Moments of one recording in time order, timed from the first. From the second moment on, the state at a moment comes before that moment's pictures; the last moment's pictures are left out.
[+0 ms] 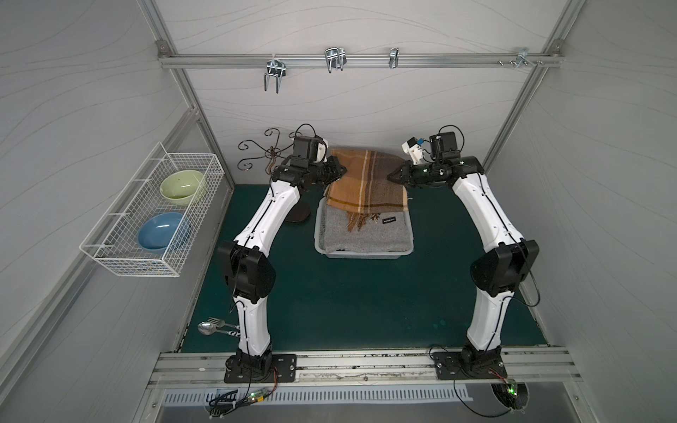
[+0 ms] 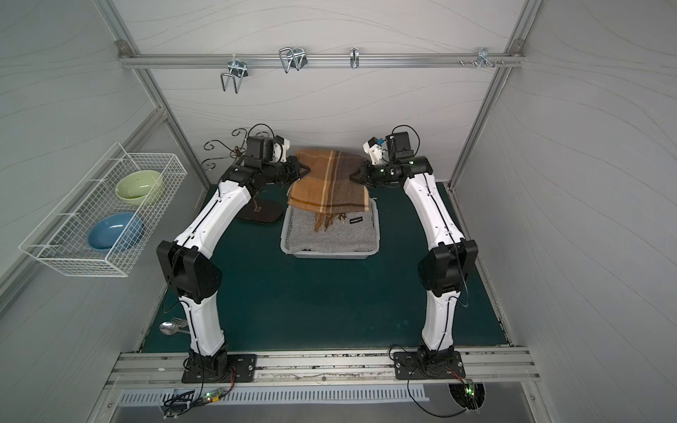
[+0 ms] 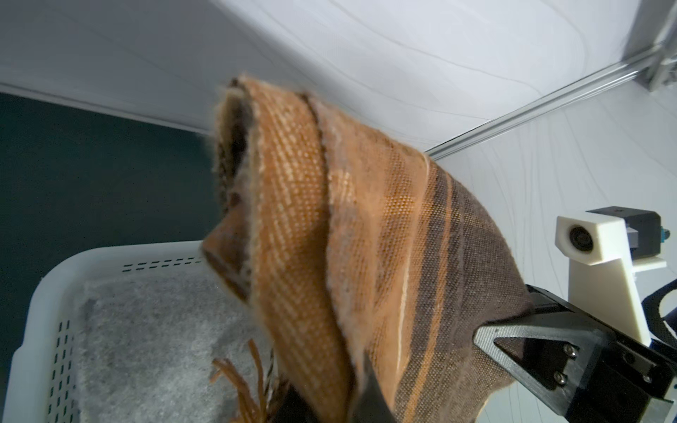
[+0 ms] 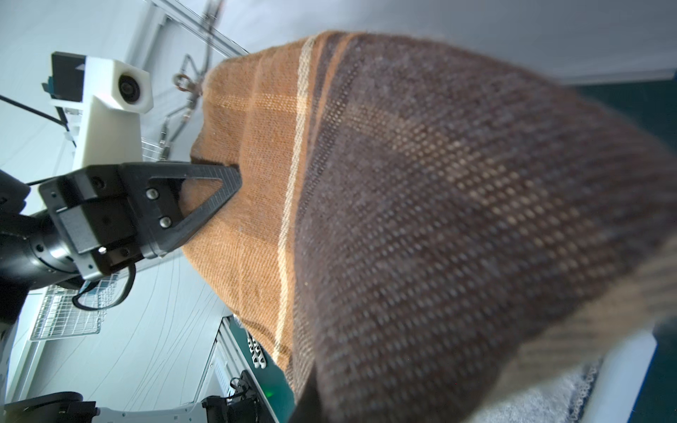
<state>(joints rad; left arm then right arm) -0.31 1.97 2.03 -0.63 0.42 -0.65 0.30 1.98 2.15 -0.92 -0.70 0.31</state>
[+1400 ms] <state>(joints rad) -0.31 1.78 1.30 -0.34 0.38 -0.65 0.24 1.87 1.49 -0.70 -0.67 0.25</state>
